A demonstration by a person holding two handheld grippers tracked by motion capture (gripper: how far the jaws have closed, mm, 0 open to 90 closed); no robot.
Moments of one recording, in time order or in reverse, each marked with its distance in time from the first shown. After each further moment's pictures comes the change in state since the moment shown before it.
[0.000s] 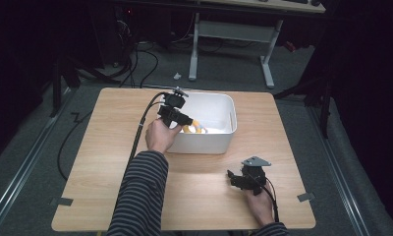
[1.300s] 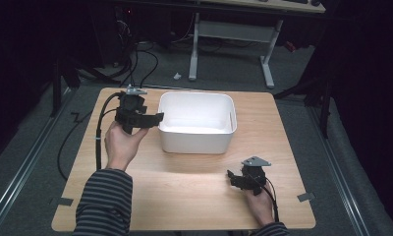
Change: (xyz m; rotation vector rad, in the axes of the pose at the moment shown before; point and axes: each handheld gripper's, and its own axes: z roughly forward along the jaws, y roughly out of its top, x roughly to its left) left arm 0.023 -0.057 -0.118 -0.258 0.150 -0.022; right arm 0.000 0.000 0.000 0.000 0.001 0.000
